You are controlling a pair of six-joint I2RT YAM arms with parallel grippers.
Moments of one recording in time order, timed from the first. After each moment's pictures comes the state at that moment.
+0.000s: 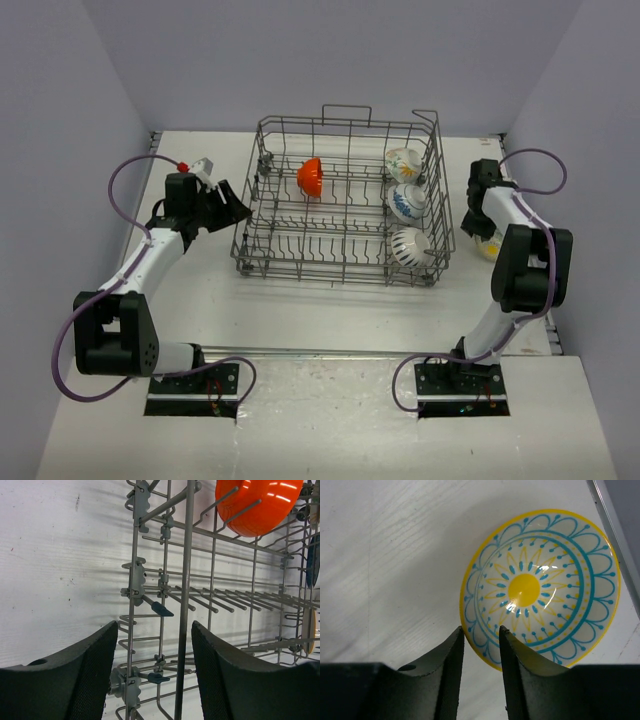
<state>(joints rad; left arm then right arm) -0.03 1.37 0.90 -0.22 0.35 -0.46 -0.13 1.78 1.25 -0.69 0.42 0.43</state>
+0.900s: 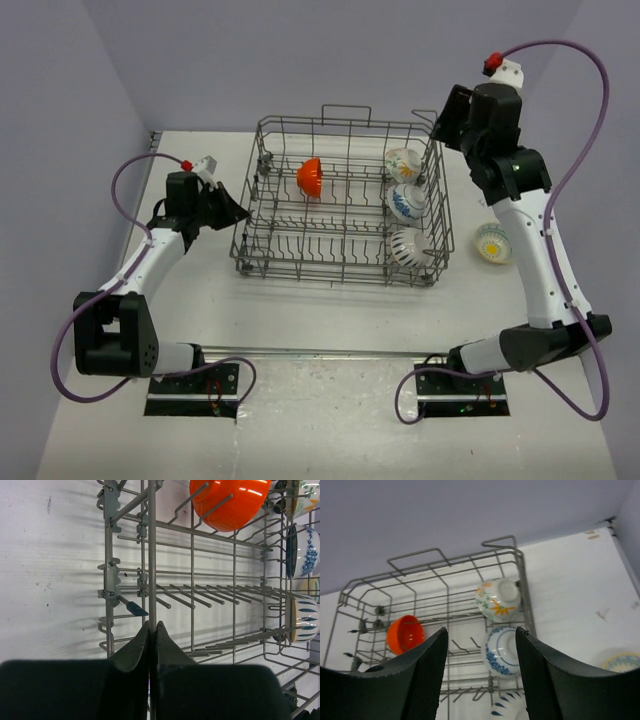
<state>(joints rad) -0.04 1.36 0.90 -0.20 0.41 -0.47 0.26 1.42 1.79 -0.71 0.38 0.37</state>
